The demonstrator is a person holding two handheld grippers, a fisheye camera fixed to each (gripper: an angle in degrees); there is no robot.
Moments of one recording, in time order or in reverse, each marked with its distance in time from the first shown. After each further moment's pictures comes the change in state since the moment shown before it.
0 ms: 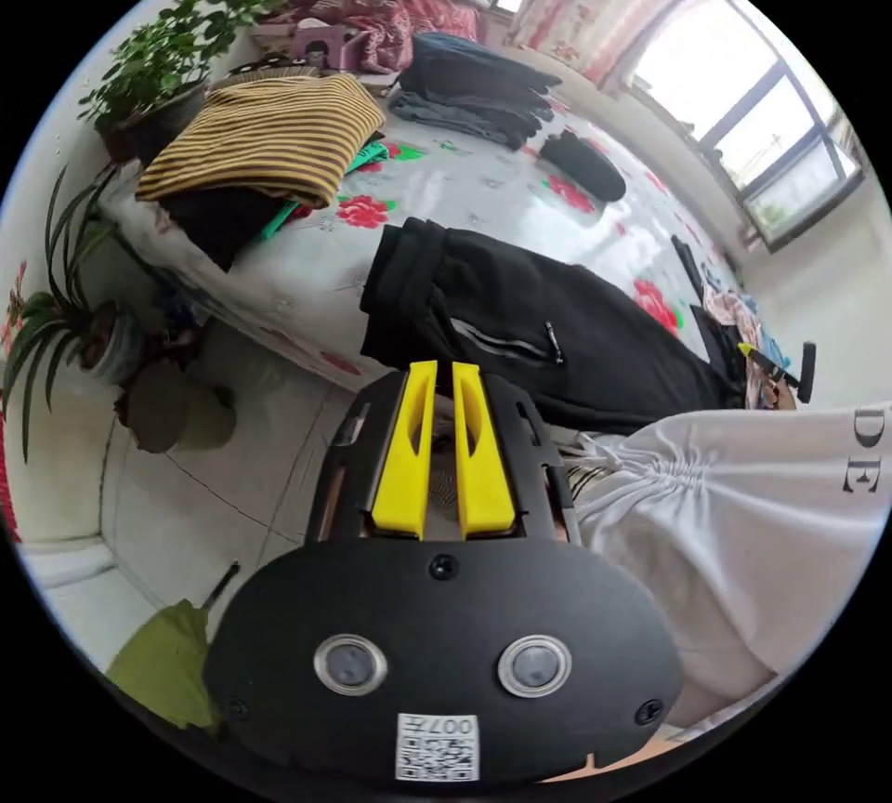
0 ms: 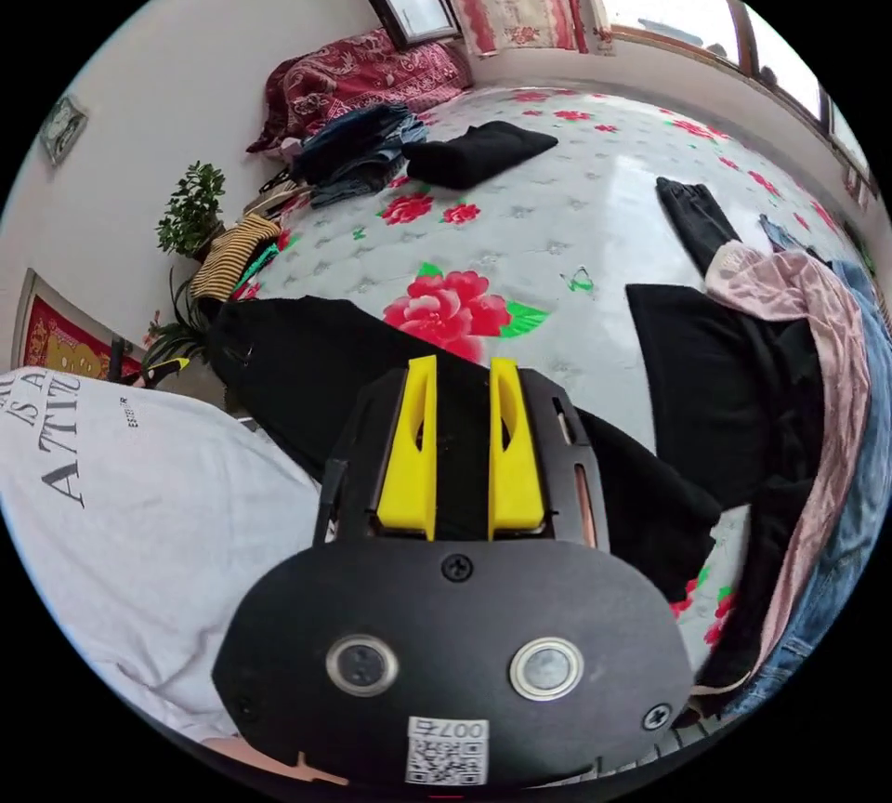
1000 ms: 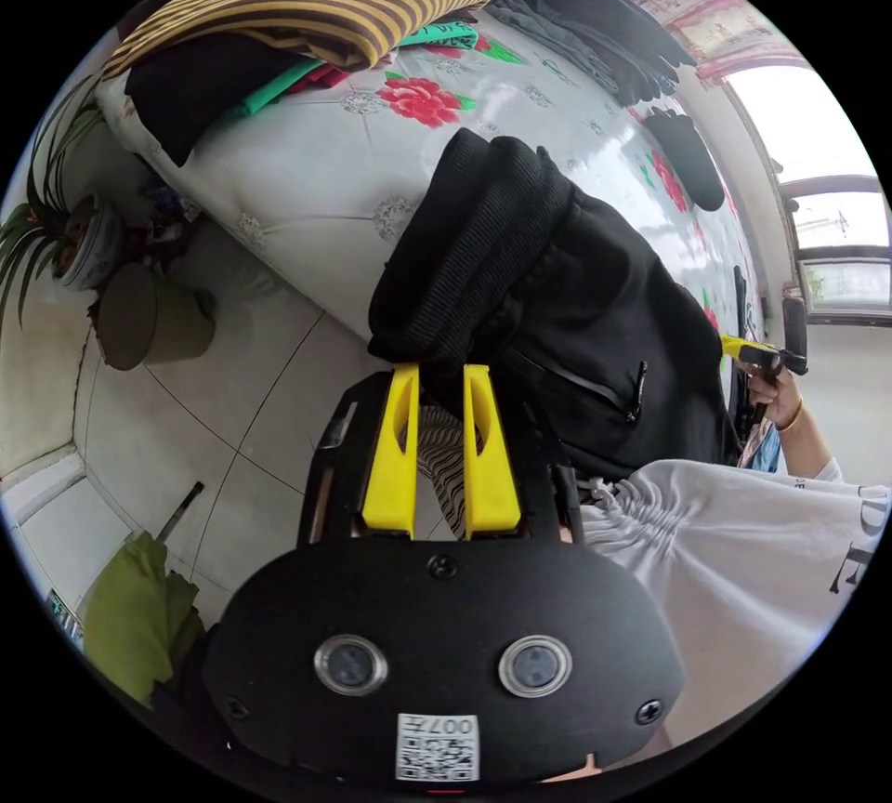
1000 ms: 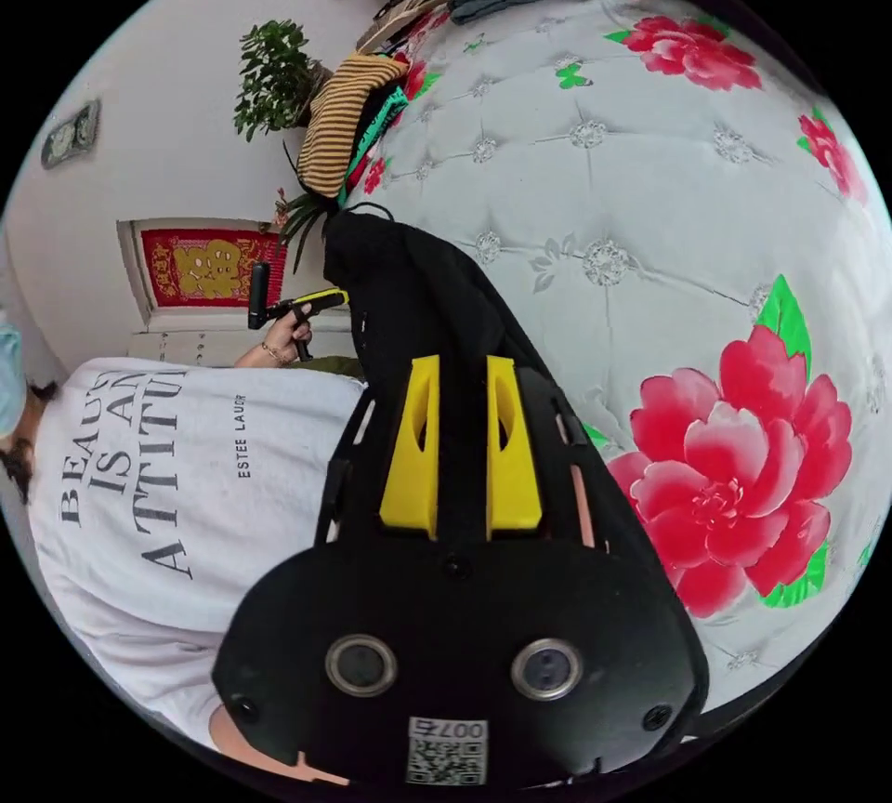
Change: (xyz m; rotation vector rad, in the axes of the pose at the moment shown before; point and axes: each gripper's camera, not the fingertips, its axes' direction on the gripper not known) left arm -0.040 -0.095 0.140 -0.287 0.007 -0.189; right arm 0.054 -0.191 0.191 -0.526 -0.611 0.069
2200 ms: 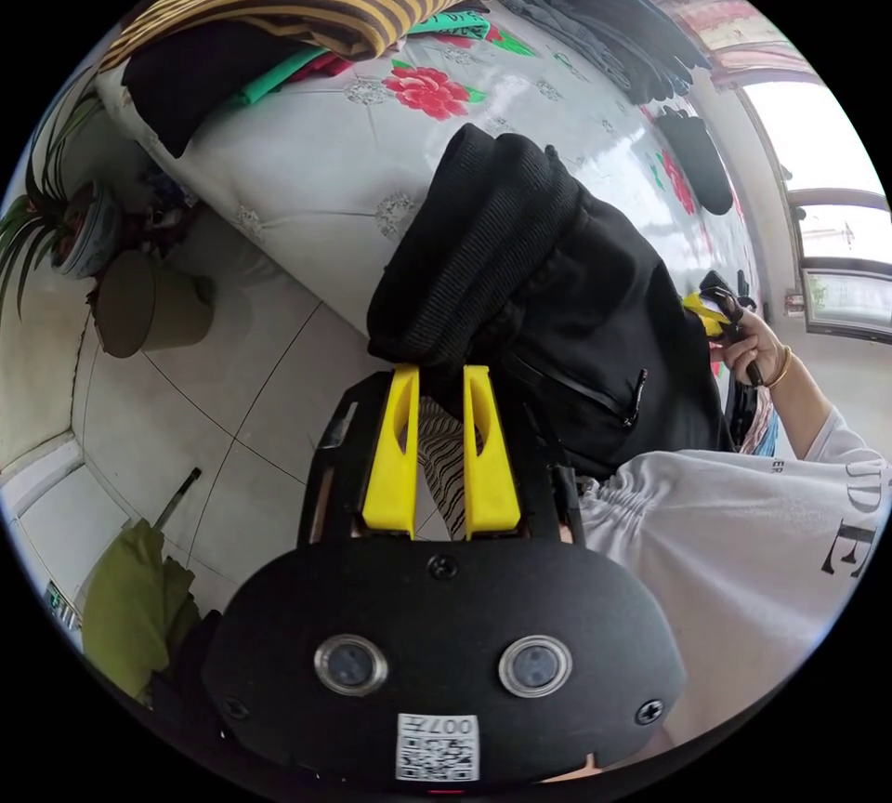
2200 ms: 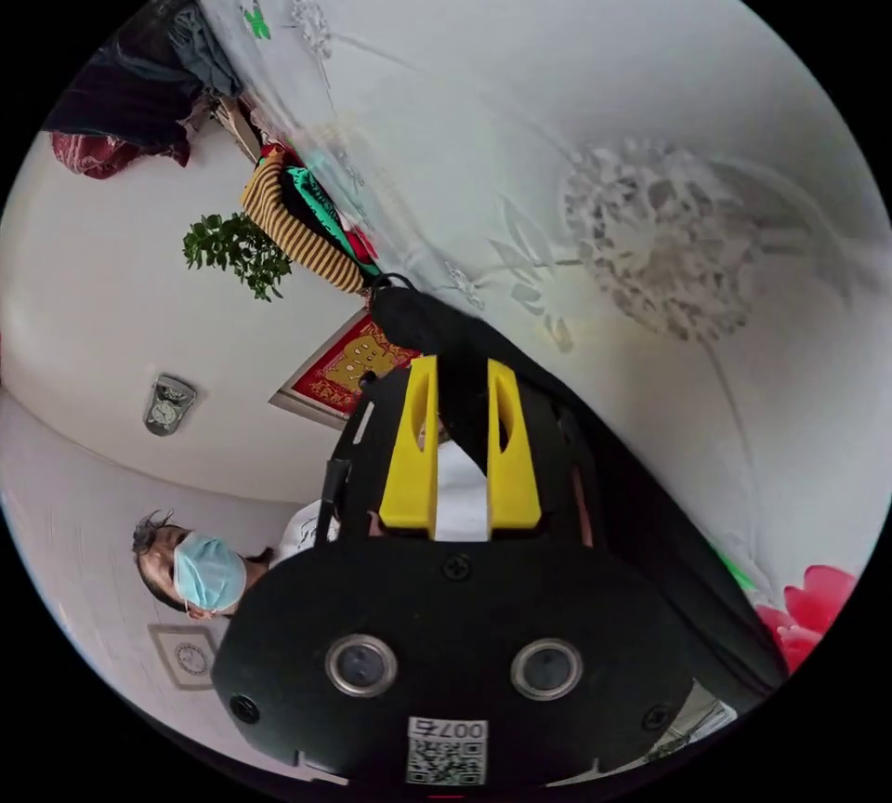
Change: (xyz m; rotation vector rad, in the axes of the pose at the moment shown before) left arm -0.009 -0.040 0.002 -0.037 0.012 -0.030; right arm 0.087 -0.121 0.068 -0.162 -0.514 0.510
